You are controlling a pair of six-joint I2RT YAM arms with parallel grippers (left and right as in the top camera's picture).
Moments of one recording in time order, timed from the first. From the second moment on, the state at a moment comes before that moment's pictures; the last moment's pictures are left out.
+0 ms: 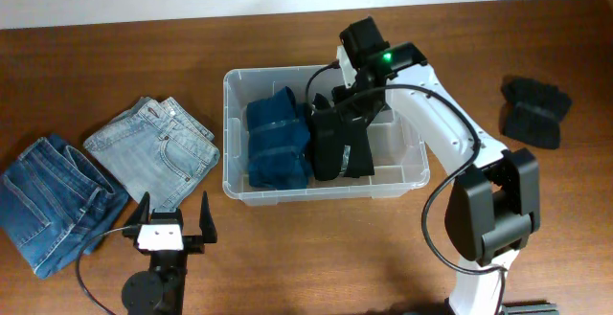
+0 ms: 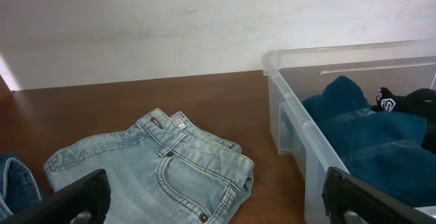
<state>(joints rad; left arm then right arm) 0.01 0.01 0.02 -0.08 0.04 0.06 0.34 2.01 1.70 -0.98 -0.09 0.10</state>
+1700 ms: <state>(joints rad) 0.01 0.01 0.02 -0.08 0.04 0.06 -0.56 1.84 1.95 -1.11 -0.03 0.11</state>
